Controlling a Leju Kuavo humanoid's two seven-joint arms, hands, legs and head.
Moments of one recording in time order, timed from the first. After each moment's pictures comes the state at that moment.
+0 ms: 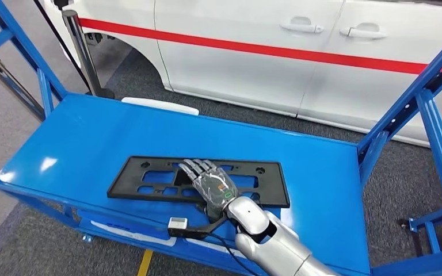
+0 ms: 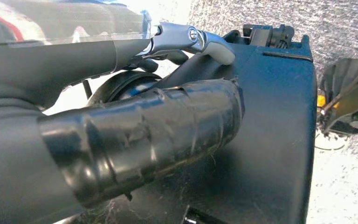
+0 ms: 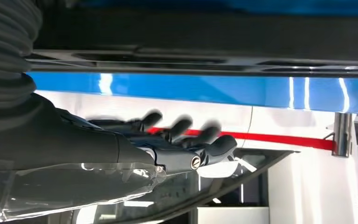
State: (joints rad) left arm -0.13 -0.20 -0.05 -0.23 -1.13 -0.23 0.04; right arm -0.54 0.08 0.88 -1.08 0.95 -0.16 -0.02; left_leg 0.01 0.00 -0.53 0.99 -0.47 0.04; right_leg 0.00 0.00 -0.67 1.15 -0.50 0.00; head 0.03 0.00
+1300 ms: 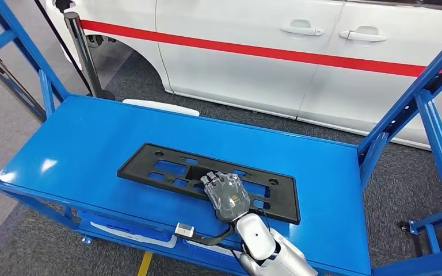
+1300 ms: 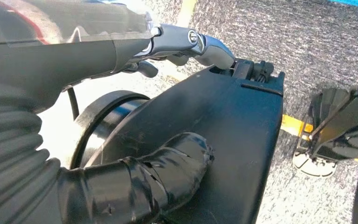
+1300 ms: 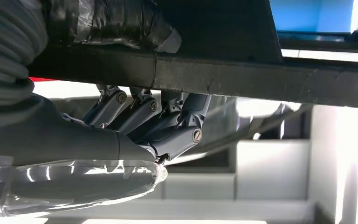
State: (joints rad) left arm -0.11 -0.22 -0.10 -0.23 -1.11 -0.12 0.06; right arm -0.40 0.06 0.80 -1.15 1.27 -0.44 0.14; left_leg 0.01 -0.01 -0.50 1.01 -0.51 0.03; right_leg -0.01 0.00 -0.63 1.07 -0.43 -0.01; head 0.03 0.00
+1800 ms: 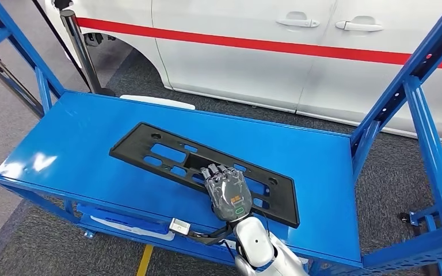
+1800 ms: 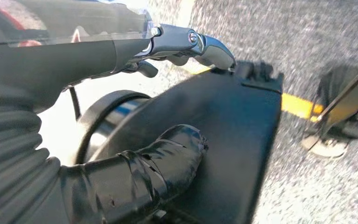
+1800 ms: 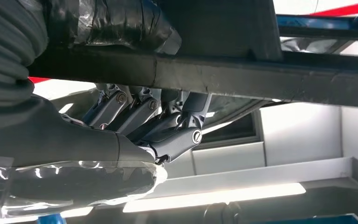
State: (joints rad) left arm -0.12 -0.22 -0.13 -0.23 -1.09 -0.14 0.08; right arm -0.34 0.12 0.71 -1.22 1.42 -0.56 0.16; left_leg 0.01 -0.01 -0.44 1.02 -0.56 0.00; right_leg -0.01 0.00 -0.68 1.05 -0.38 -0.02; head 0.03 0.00
